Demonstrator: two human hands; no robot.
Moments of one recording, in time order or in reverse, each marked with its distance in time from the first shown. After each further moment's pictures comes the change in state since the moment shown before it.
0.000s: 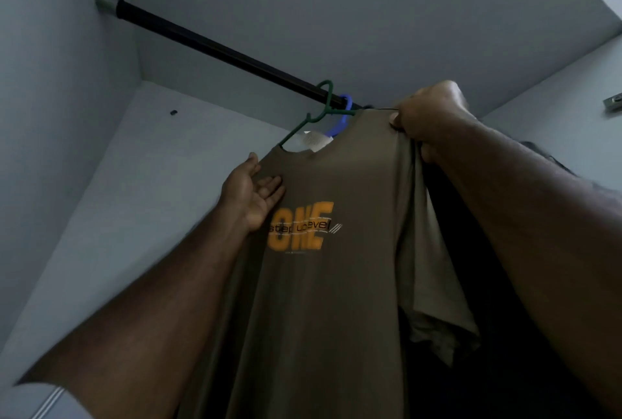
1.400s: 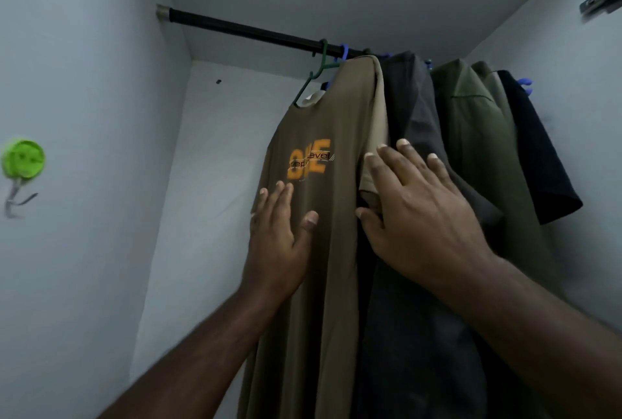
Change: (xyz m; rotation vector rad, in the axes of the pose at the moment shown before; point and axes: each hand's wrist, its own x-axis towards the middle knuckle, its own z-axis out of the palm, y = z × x) left_hand -0.304 -0.084 -0.031 1.584 0.075 0.602; right_hand -0.285 0.071 -0.112 -0.315 -0.290 -0.569
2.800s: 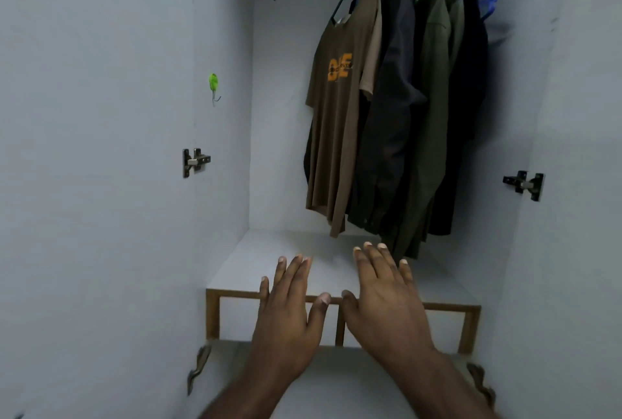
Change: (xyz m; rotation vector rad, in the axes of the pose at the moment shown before) left_hand -0.419 0.296 -0.224 0.371 -0.456 -0.404; right_hand -0.367 -0.107 -0.239 0.389 -0.565 0.161
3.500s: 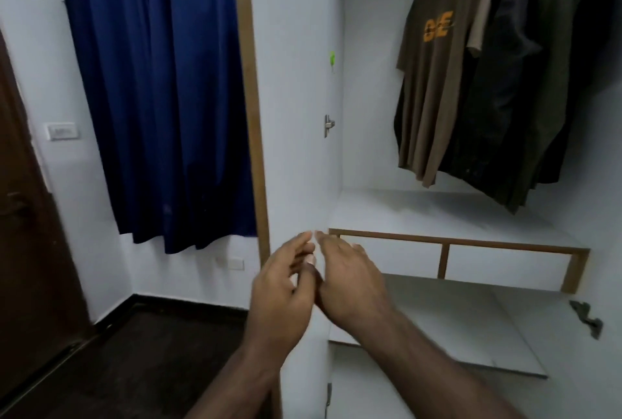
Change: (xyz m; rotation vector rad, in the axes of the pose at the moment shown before) left_hand -0.192 -0.069 -0.257 -0.363 0.327 -0.146; right_hand -0.125 -0.288 -0.033 0.422 -0.166 -0.222
